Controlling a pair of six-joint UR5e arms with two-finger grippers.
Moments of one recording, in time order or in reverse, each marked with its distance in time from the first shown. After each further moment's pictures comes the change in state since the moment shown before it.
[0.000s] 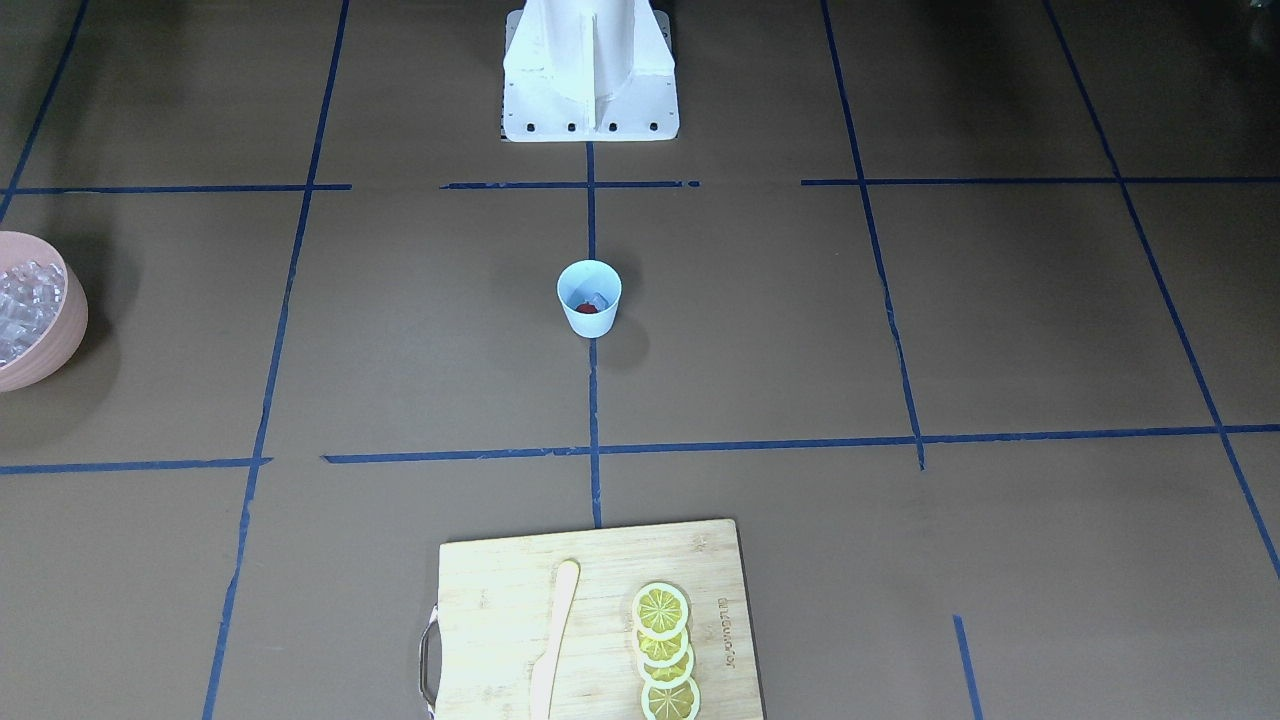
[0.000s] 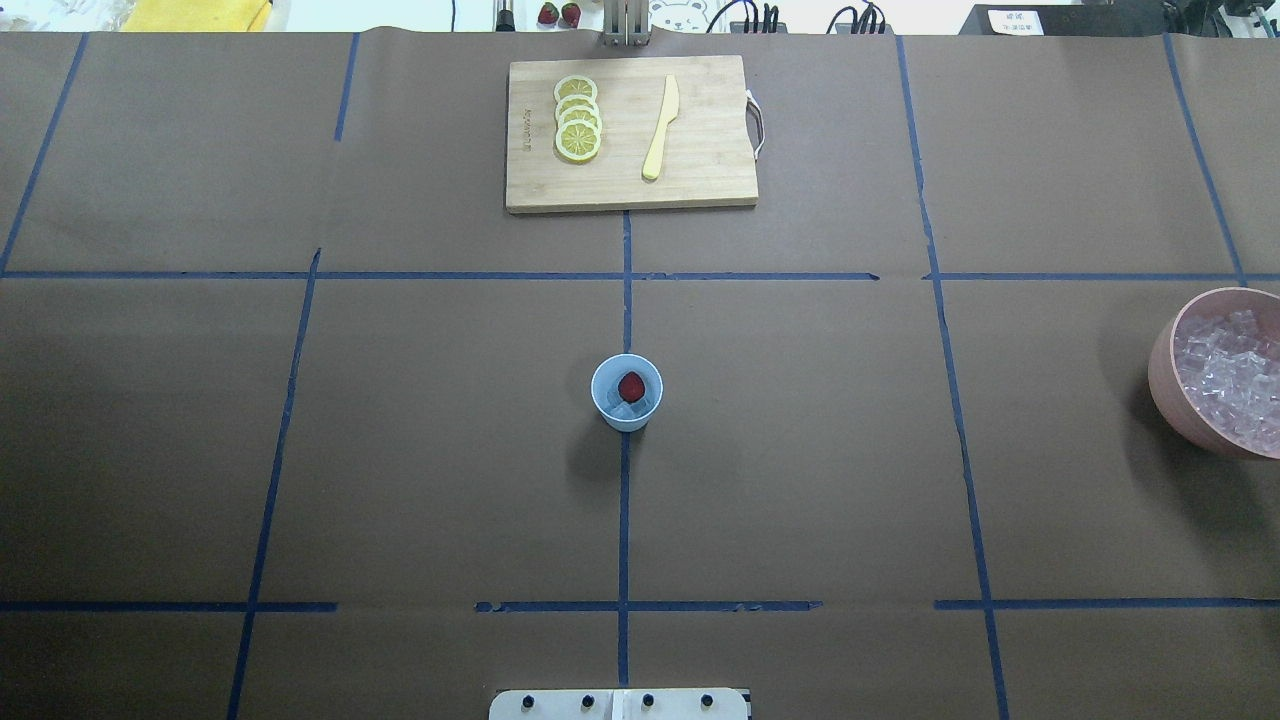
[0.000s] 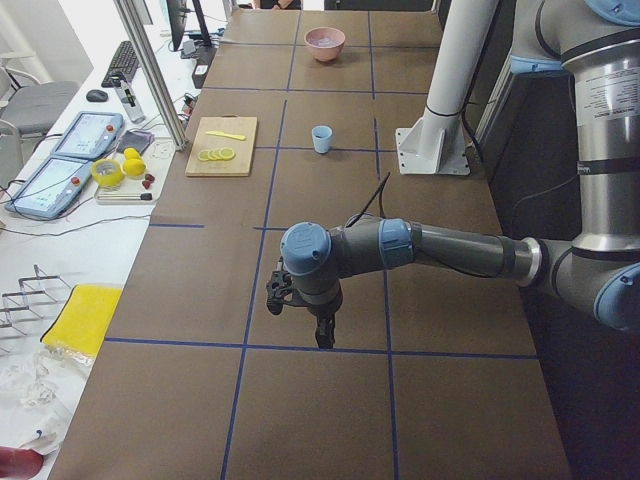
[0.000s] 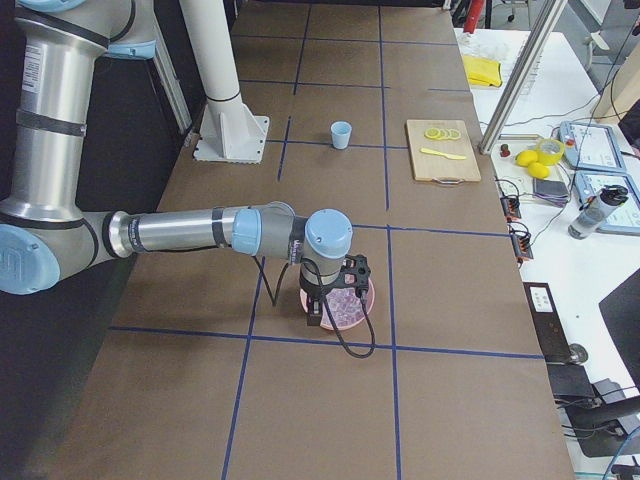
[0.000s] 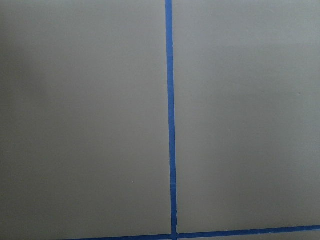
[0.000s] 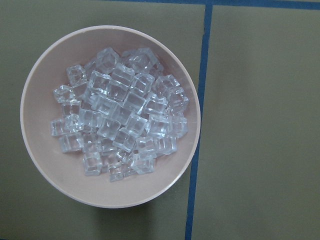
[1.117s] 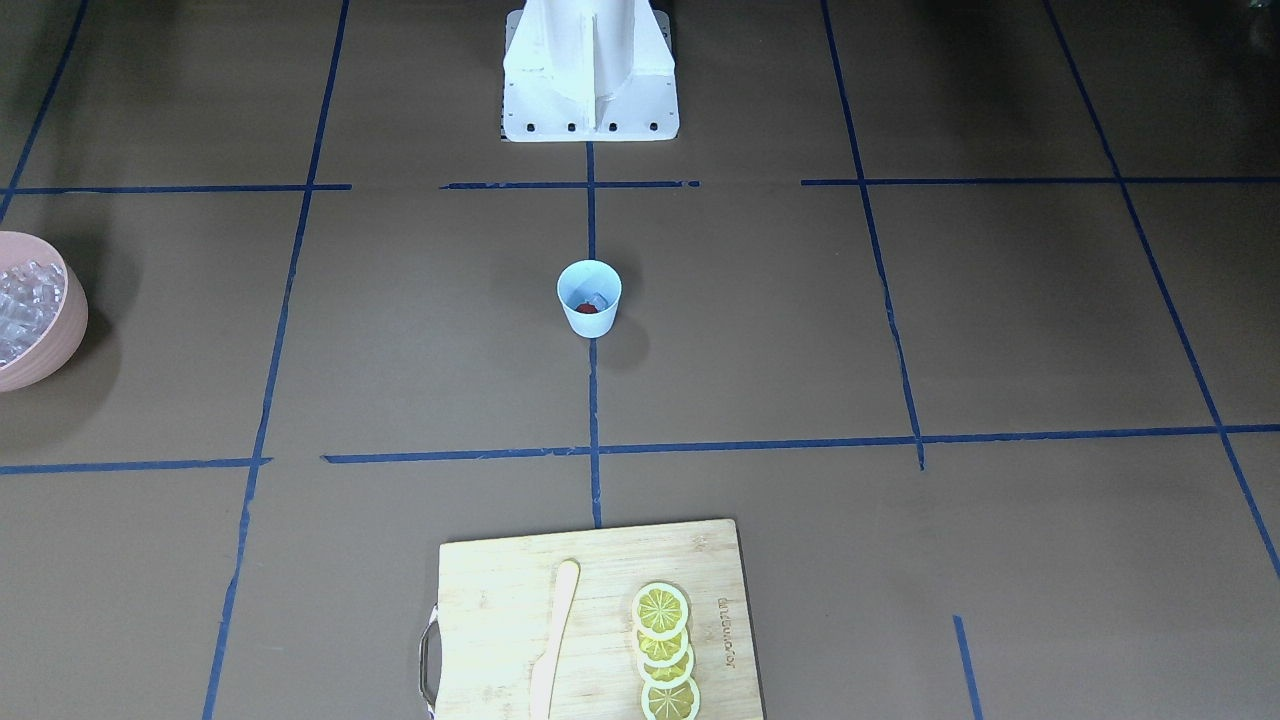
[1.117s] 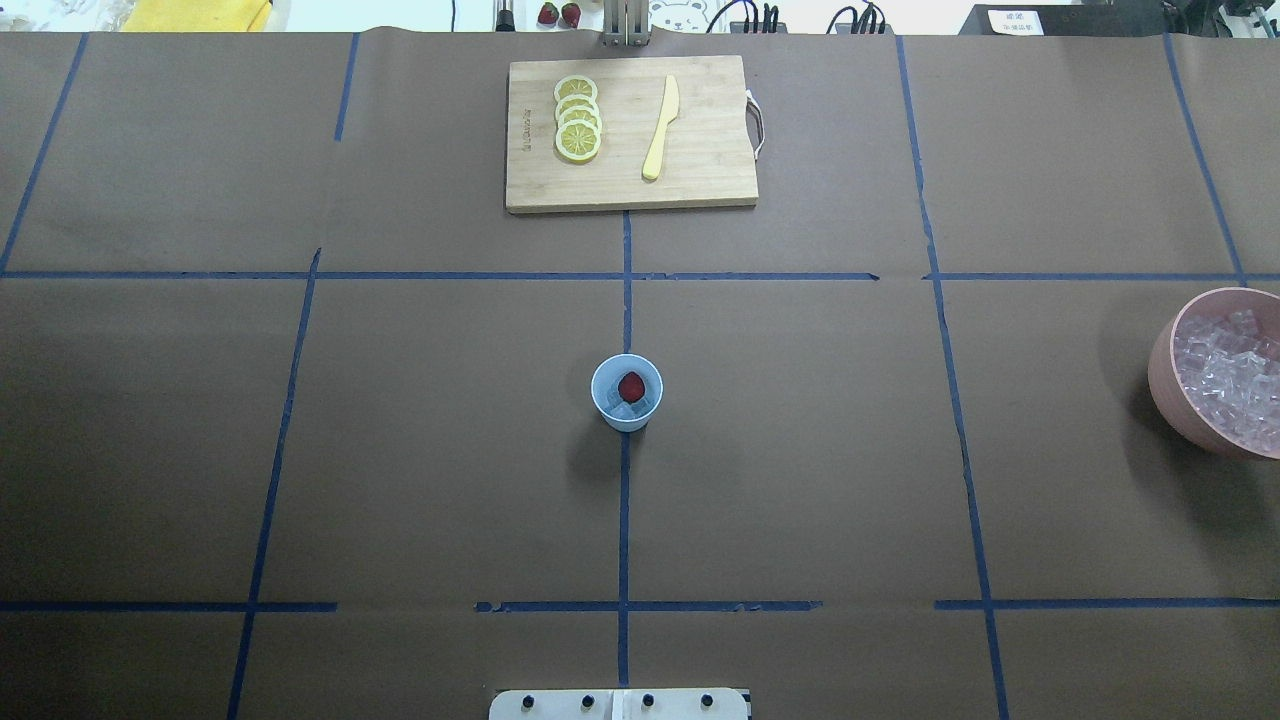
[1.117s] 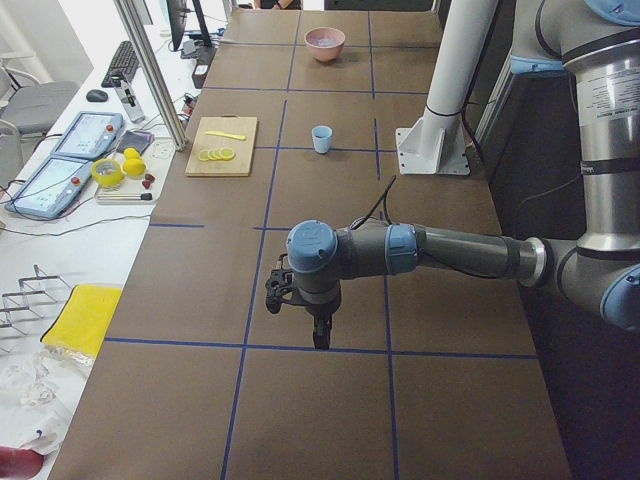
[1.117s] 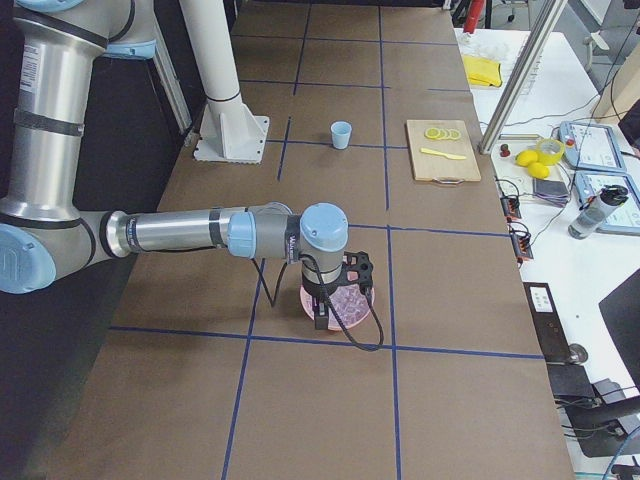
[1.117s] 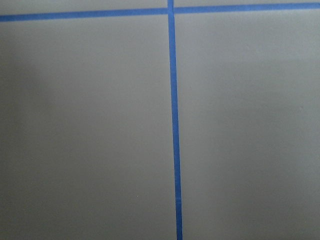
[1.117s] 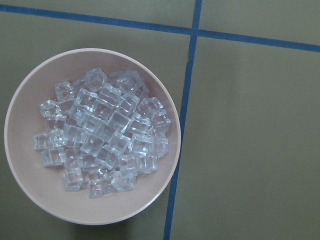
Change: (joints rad) left arm -0.001 0.020 0.006 -0.132 0.009 -0.078; right arm 0.006 -0.007 0.001 0.110 -0.063 0.012
